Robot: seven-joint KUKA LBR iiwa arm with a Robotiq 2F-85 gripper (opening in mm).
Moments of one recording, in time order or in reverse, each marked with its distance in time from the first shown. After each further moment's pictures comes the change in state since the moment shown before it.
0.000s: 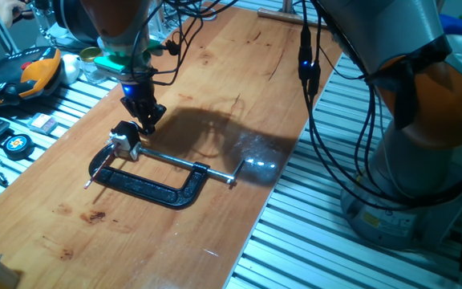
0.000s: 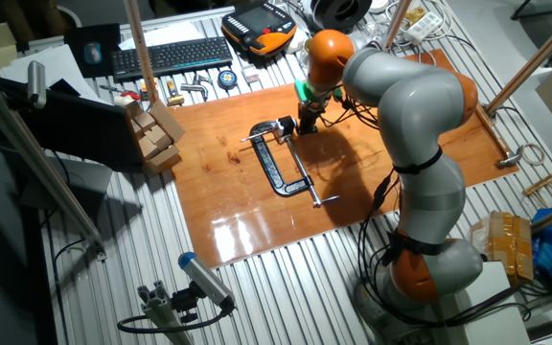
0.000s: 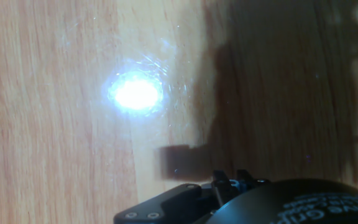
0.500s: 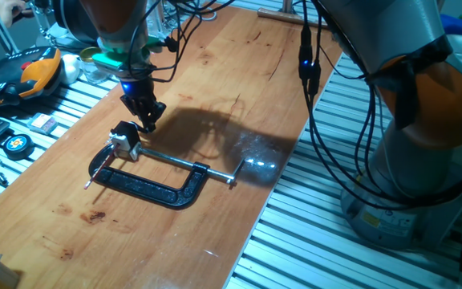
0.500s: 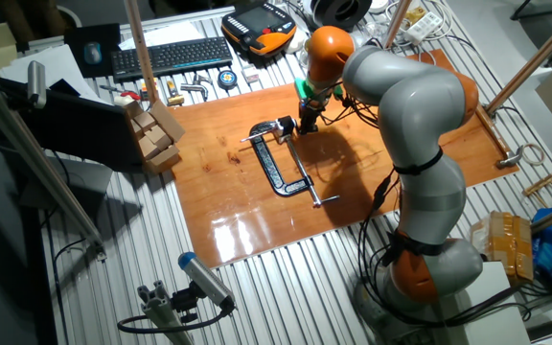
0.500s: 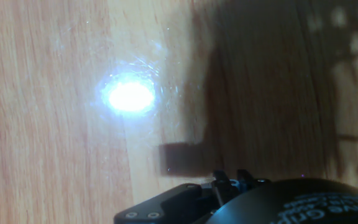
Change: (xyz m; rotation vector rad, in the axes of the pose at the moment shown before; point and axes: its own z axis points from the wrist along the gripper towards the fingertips) arm 0.001 -0.005 -0.011 0.015 -0.007 0.010
